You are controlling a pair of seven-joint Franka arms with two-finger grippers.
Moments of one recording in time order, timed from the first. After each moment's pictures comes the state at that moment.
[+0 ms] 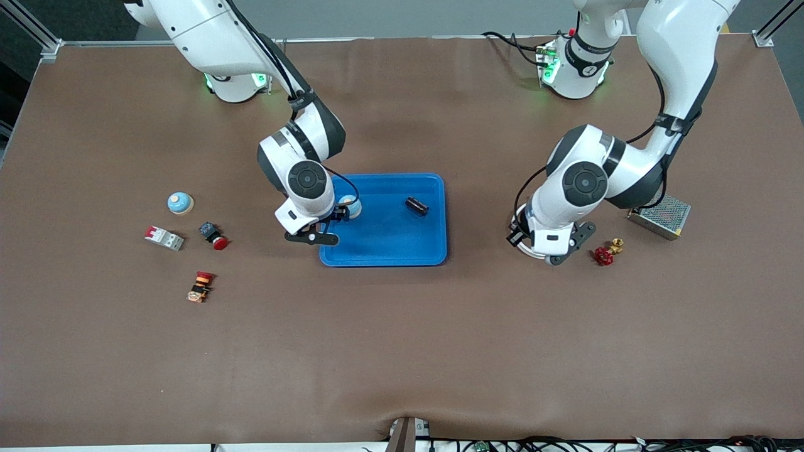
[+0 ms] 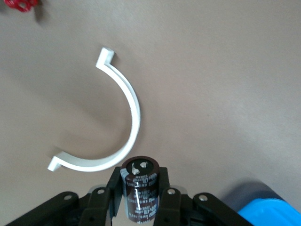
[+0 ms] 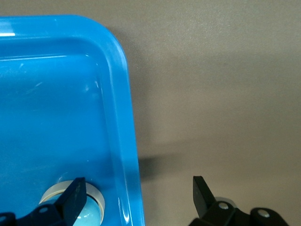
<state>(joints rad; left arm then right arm) 0.10 0.44 -0.57 -1.91 0.20 2.19 -1.28 0.52 0.51 0.06 -1.92 -0.08 2.21 0.71</state>
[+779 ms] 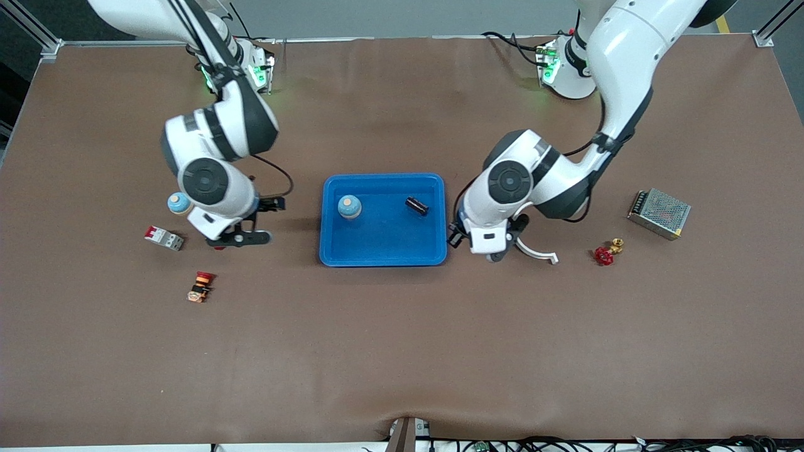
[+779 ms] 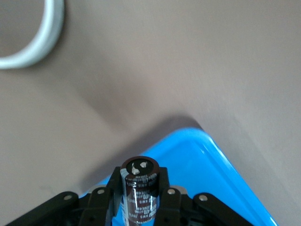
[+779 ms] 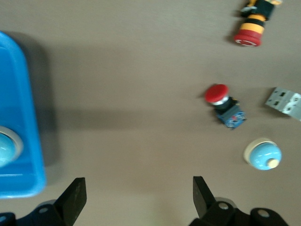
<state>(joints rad) -0.14 0.65 -0.57 -1.66 0.19 2.19 -1.65 0.26 0.22 0.05 -1.99 -0.08 1.93 0.25</state>
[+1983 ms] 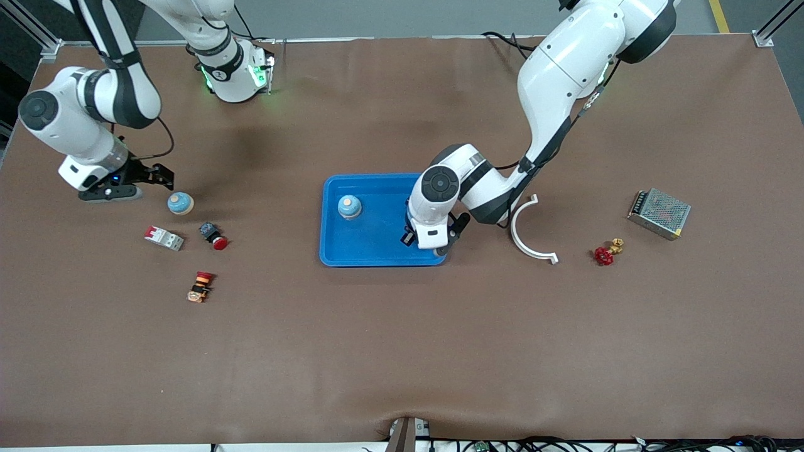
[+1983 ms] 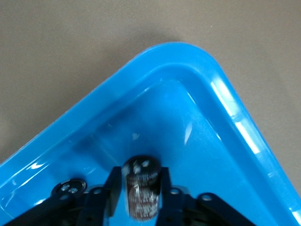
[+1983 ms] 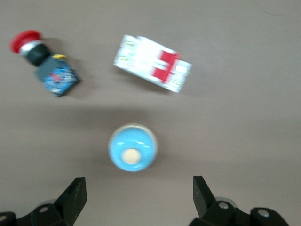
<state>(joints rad) -0.42 0.82 -0.40 -1.57 0.19 2.37 -1.77 -0.36 -0.06 0.05 -2.60 -0.08 2.53 -0.32</state>
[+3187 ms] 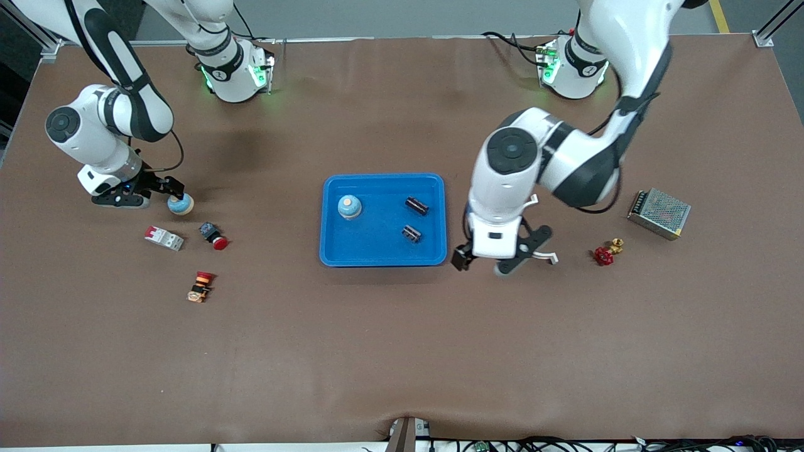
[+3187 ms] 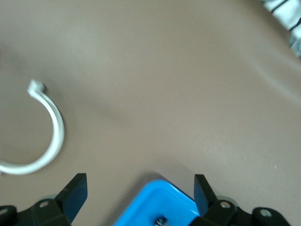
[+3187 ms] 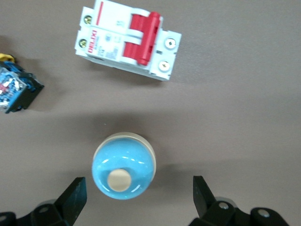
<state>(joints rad) -0.24 0.50 -0.37 -1.49 0.31 2.06 -1.34 -0.38 0.10 0.08 -2.64 -0.08 2.74 -0.18</state>
